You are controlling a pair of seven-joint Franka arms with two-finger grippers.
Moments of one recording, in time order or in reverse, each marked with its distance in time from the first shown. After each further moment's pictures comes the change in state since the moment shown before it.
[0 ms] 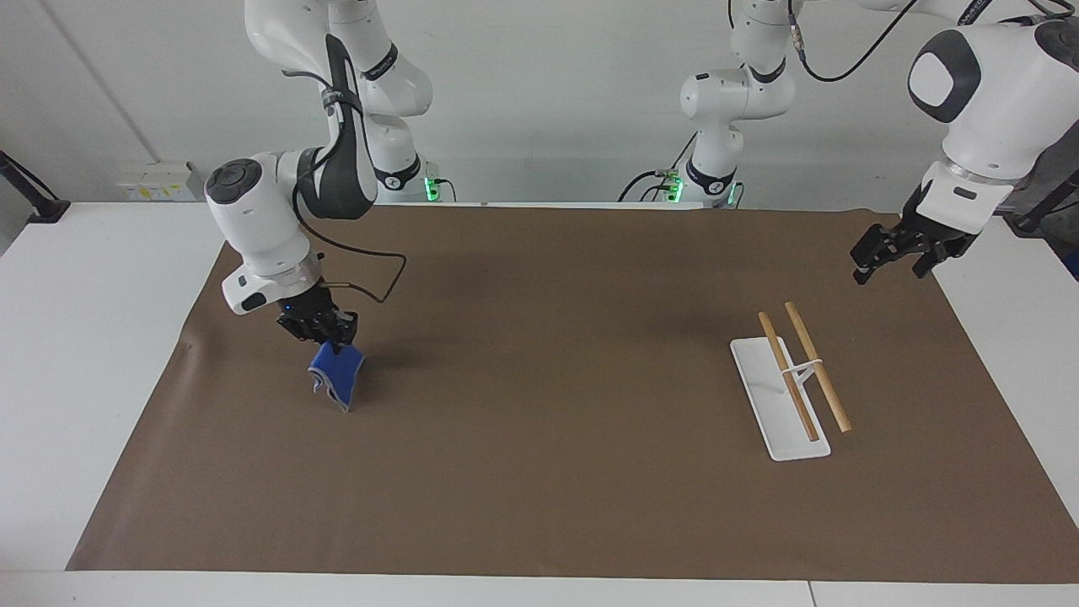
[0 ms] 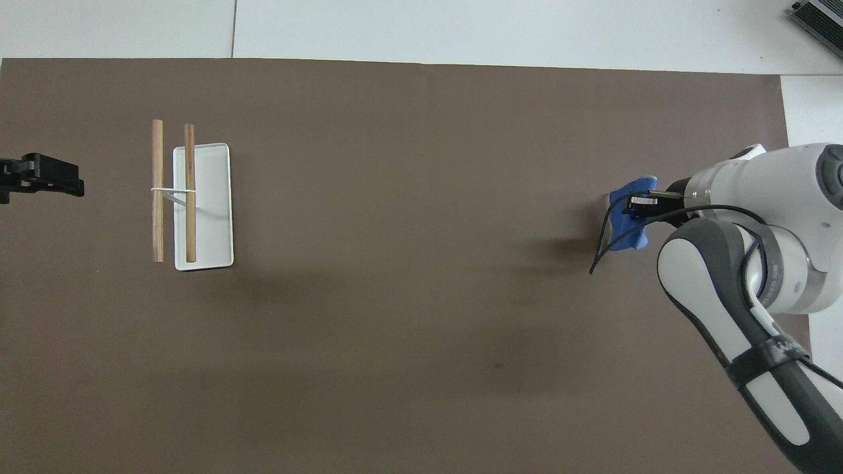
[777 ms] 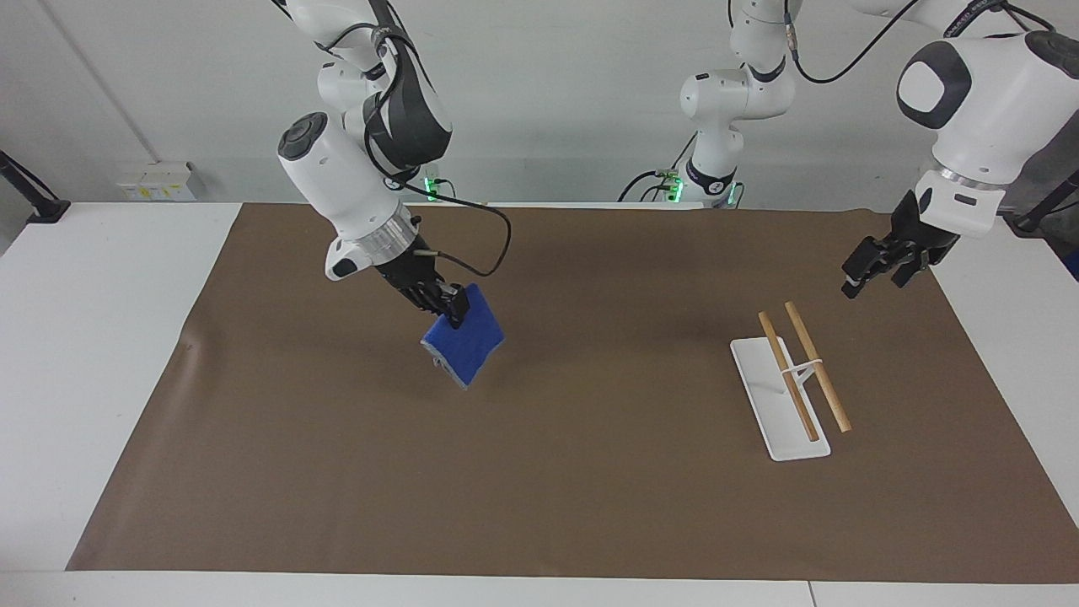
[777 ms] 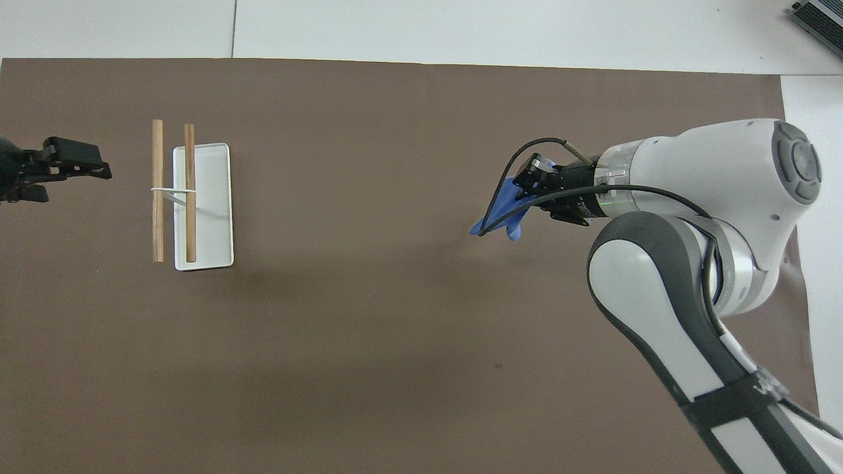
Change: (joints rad) left arm -0.001 -0.035 -0.007 -0.124 -0.145 0.186 -0.246; right arm 0.055 -0.001 0.192 0.135 0.349 -0.003 0.440
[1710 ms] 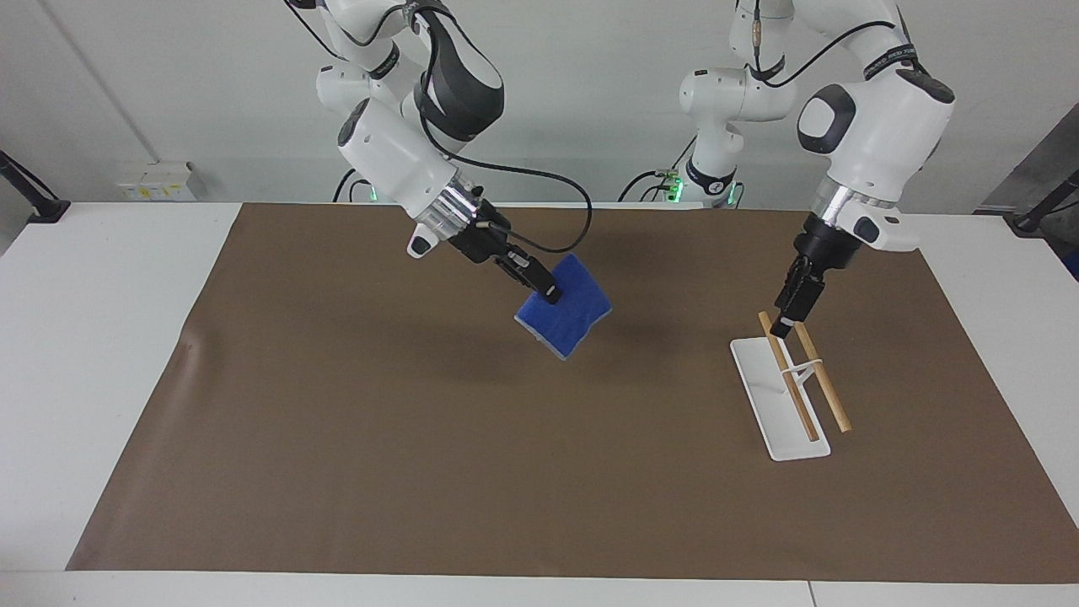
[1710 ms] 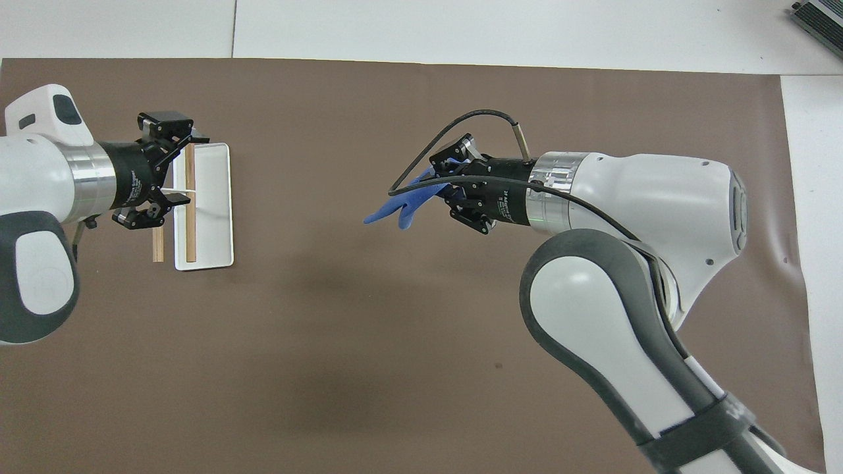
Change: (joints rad) left arm -0.192 -0.045 -0.012 -0.233 -0.147 0.424 -0.832; right arm 0.131 0.003 0.029 0.005 0.383 0.212 0.187
